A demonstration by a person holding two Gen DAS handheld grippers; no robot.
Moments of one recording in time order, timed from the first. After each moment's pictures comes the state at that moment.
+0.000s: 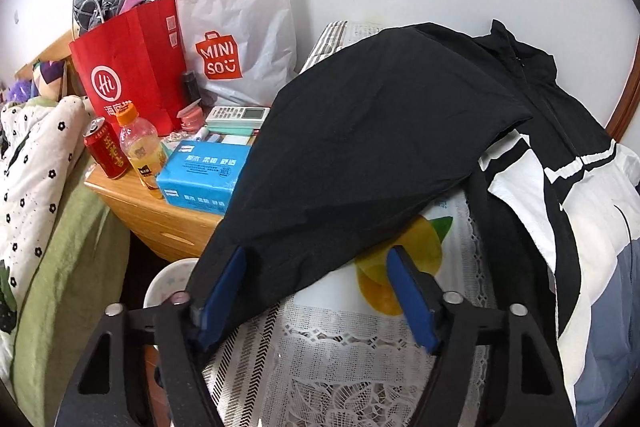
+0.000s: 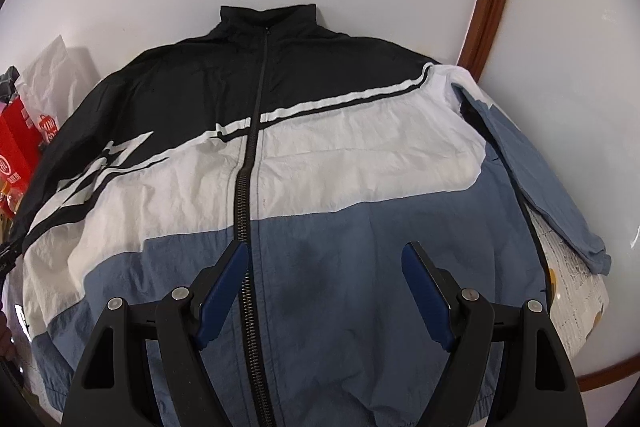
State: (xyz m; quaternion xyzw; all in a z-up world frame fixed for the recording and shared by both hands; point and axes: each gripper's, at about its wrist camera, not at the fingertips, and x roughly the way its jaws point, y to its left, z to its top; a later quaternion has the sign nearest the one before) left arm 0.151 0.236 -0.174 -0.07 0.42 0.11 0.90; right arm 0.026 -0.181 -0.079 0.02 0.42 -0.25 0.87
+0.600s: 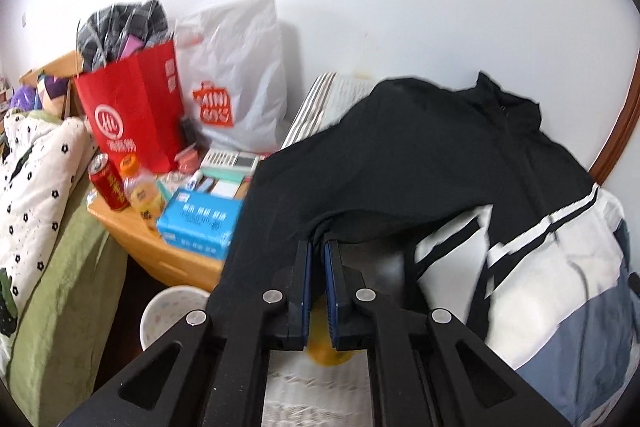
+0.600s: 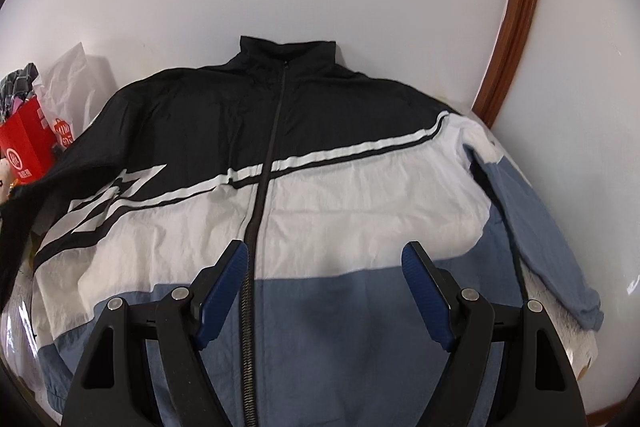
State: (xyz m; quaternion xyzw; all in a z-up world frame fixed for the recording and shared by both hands) left arm 0.166 0.216 -0.098 -0.09 0.38 0.10 0.92; right arm 0.048 -0.194 -0.048 -0.02 0.39 -0.22 0.89
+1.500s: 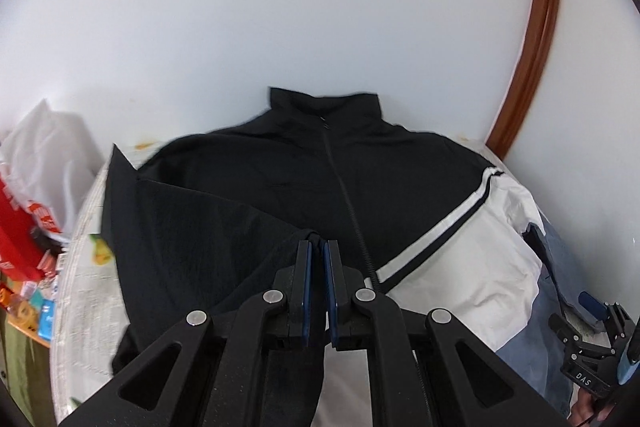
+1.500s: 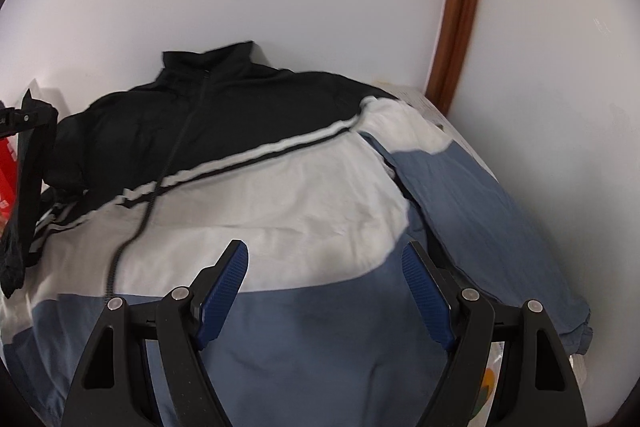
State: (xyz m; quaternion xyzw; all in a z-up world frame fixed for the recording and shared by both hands) left arm 0.286 -0.015 -0.052 -0.02 0.37 -0.09 0.92; right arm 0.025 -0.325 -0.052 0.02 0.38 -0.25 0.89
